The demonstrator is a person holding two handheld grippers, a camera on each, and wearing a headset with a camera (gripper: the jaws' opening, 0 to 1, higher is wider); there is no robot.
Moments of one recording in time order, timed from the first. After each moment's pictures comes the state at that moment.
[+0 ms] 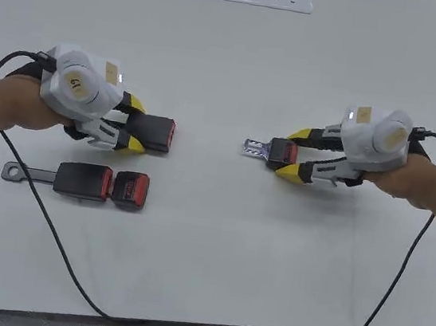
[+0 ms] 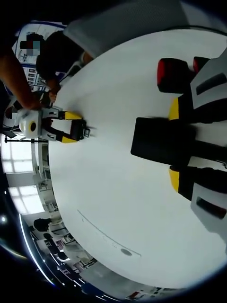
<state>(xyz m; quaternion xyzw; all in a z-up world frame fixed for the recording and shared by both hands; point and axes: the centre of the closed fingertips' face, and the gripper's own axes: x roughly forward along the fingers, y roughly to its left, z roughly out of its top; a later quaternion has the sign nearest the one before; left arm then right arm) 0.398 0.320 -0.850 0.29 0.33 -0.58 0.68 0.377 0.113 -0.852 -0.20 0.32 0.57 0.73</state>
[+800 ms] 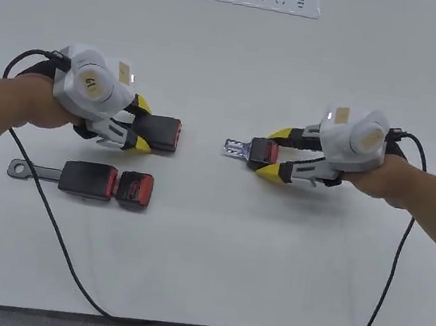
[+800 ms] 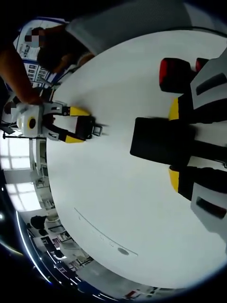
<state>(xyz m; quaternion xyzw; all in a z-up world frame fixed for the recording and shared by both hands) 0.397 0.320 -0.854 0.29 0.35 -0.57 0.68 0.384 0.157 -0.853 -0.19 0.31 0.59 0.72</state>
